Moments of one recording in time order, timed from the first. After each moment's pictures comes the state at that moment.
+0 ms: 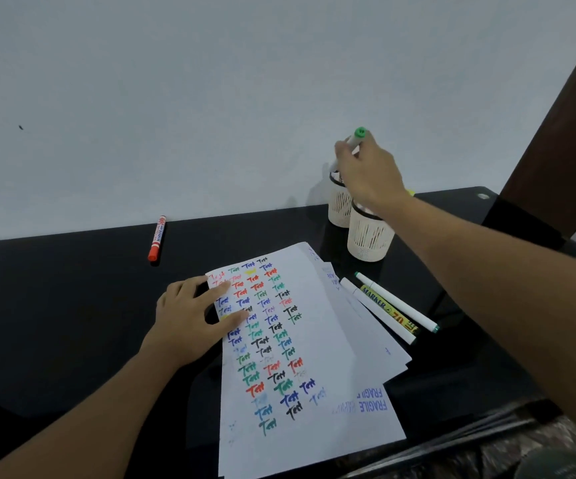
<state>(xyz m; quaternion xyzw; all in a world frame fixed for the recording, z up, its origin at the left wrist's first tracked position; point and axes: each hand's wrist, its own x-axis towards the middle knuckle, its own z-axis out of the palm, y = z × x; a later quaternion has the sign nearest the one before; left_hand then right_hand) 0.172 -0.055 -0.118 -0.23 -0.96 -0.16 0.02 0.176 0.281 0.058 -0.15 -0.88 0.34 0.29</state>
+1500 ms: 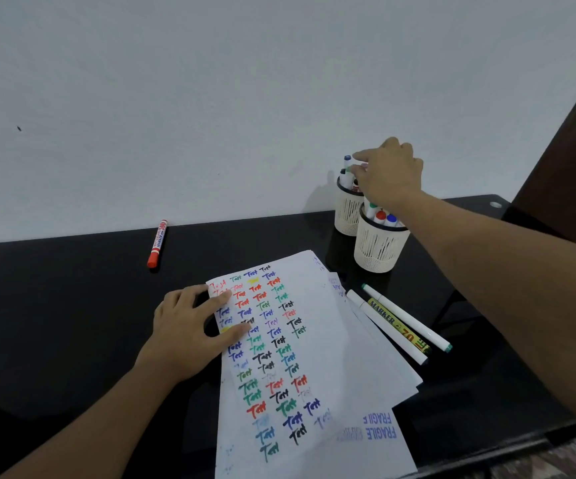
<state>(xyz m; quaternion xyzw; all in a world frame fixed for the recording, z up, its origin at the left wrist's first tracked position) 0.171 -0.054 -0.116 -0.22 -0.96 -0.16 0.00 0.136 0.323 0.050 -0.19 -0.95 0.04 0.23</state>
